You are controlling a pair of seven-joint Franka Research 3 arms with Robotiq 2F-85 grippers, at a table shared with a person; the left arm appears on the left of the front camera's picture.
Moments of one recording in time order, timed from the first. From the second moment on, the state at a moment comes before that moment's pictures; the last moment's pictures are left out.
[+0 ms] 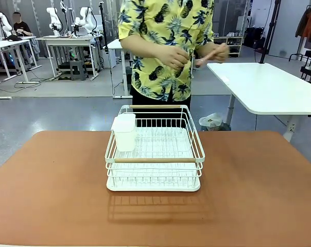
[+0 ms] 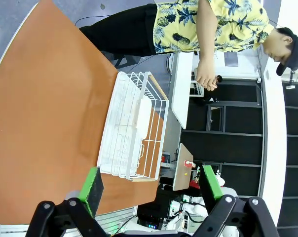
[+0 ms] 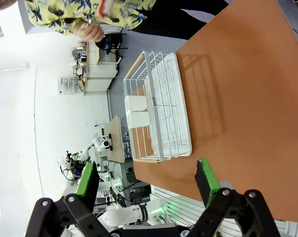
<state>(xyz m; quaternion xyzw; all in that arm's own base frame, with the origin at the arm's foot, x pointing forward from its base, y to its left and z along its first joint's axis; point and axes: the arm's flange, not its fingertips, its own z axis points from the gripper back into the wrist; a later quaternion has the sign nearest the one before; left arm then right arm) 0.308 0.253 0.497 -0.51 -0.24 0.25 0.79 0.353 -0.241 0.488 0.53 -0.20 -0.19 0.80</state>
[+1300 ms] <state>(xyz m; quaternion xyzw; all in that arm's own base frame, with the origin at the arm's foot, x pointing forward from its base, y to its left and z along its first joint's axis) 0.308 0.253 0.497 -0.51 -0.24 0.25 0.79 0.353 -0.241 0.488 0.53 -0.20 -0.19 0.80</state>
